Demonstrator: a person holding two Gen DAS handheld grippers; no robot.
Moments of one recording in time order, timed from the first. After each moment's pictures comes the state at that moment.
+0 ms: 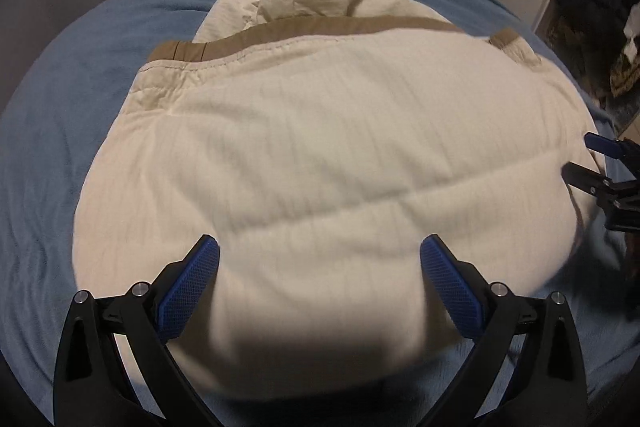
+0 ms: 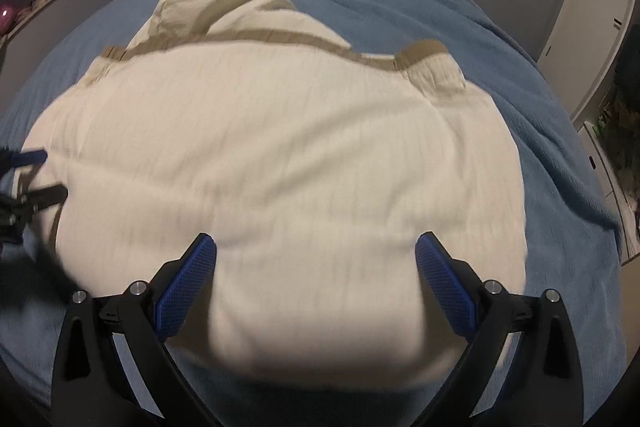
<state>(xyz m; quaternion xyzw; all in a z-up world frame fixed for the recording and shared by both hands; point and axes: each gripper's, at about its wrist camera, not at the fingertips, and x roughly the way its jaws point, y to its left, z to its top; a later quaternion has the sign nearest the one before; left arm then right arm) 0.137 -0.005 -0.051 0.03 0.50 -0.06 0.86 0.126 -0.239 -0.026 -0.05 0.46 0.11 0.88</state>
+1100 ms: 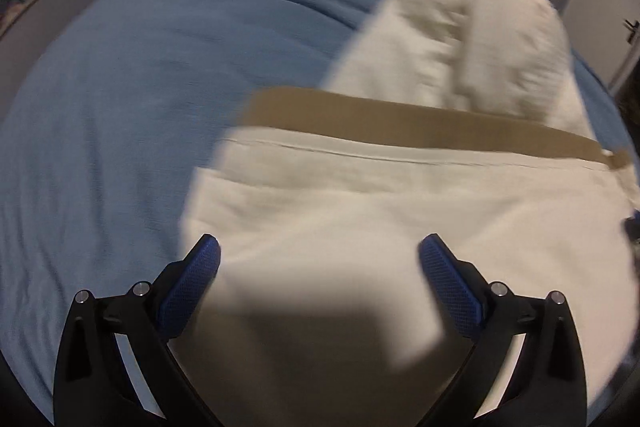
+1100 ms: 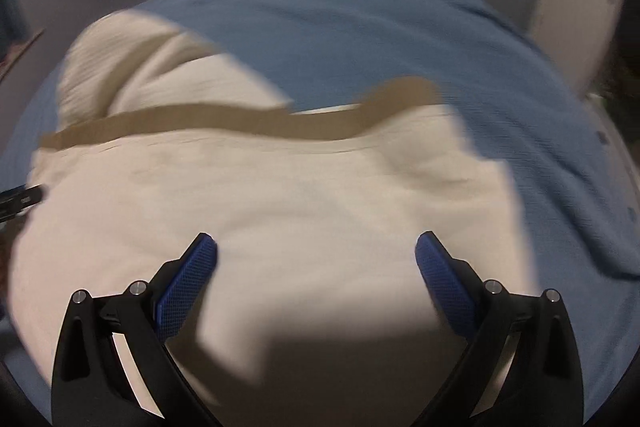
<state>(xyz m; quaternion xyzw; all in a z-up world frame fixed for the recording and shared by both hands) 0.247 0.103 -0.054 -0.02 0.50 0.08 0.86 0.239 -0.296 -0.035 0.02 0.47 0.05 0.88</state>
